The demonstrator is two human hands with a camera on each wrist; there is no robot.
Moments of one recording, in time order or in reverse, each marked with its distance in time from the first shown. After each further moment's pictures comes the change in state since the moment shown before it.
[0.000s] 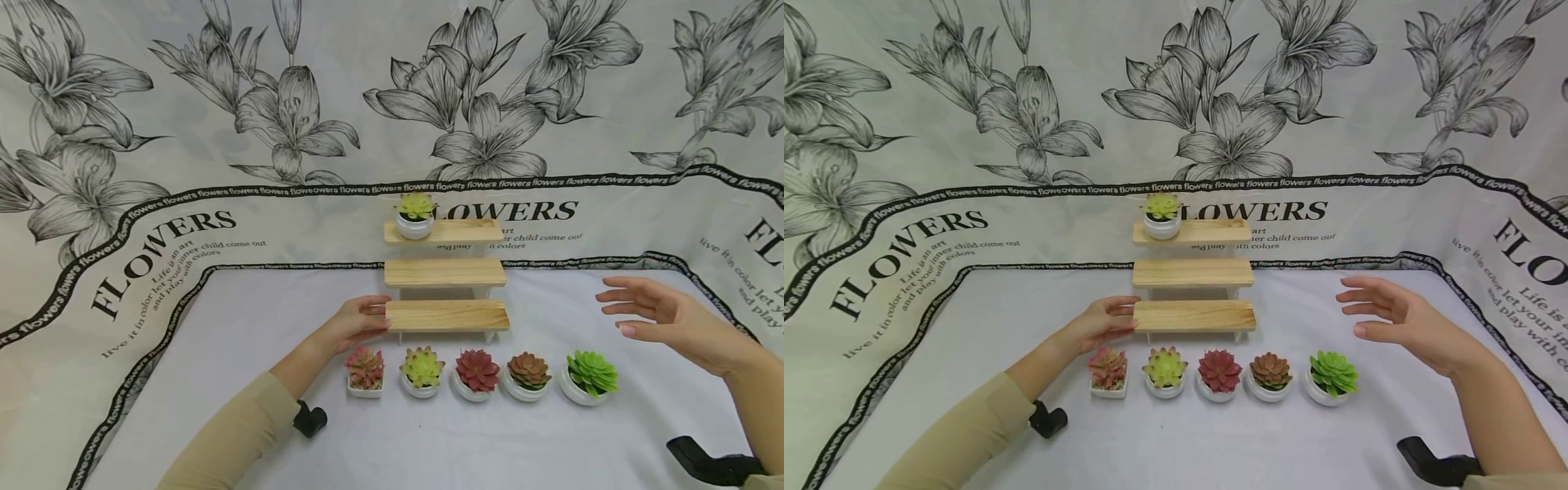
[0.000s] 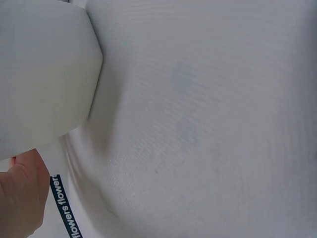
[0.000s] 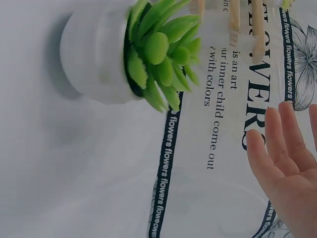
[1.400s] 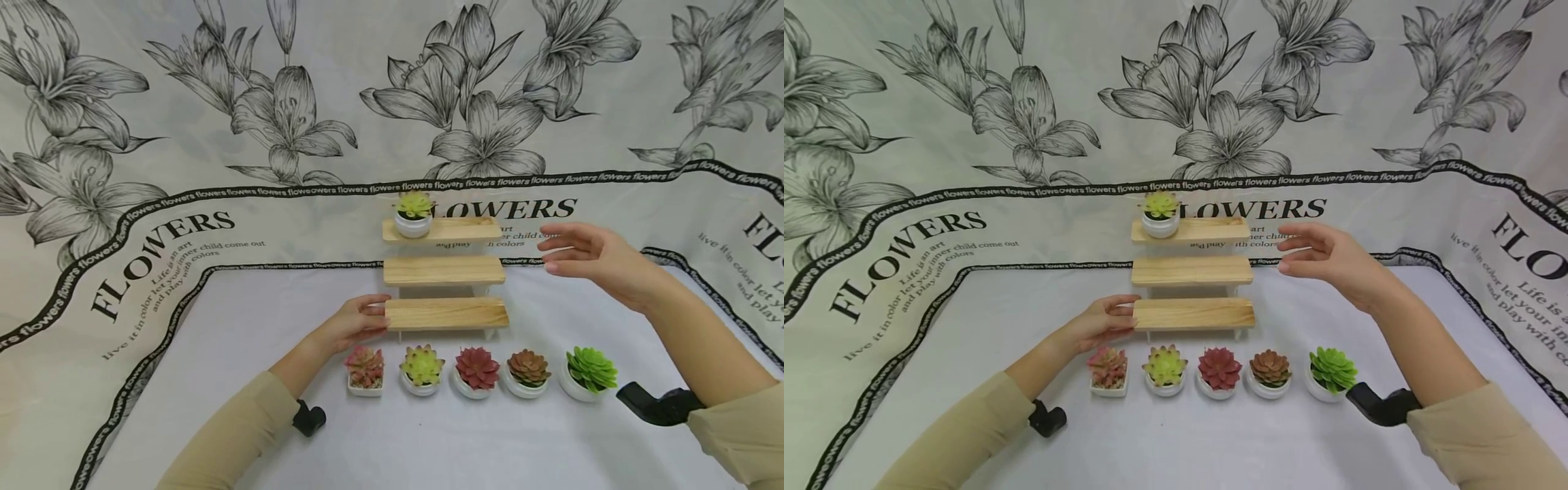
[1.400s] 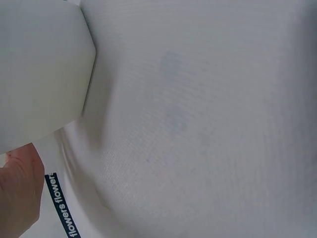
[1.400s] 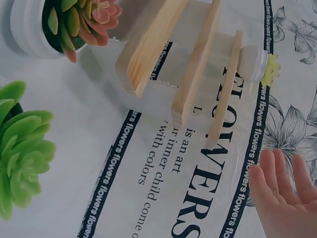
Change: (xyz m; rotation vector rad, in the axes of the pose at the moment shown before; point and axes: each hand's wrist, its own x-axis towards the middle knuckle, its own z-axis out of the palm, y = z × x) left_hand -0.001 0.002 -0.002 -0.006 -0.059 0.003; right_hand 0.087 -0.073 0.022 -0.010 0.105 0.142
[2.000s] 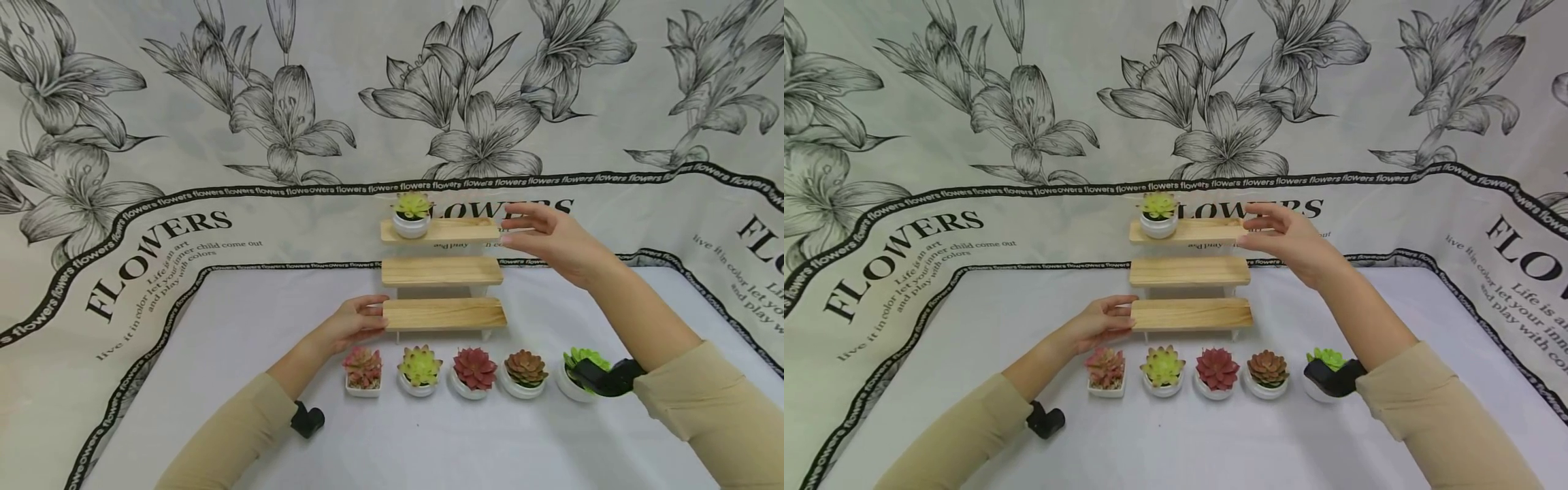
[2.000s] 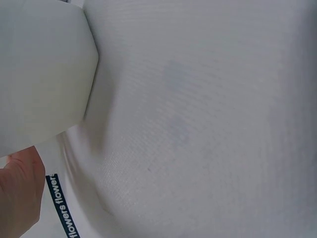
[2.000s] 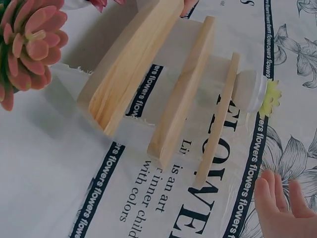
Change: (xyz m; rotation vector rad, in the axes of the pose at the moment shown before) left_hand 0.000 -0.002 0.000 0.004 0.005 0.013; right_hand 0.039 -0.029 0.029 0.156 0.048 0.097
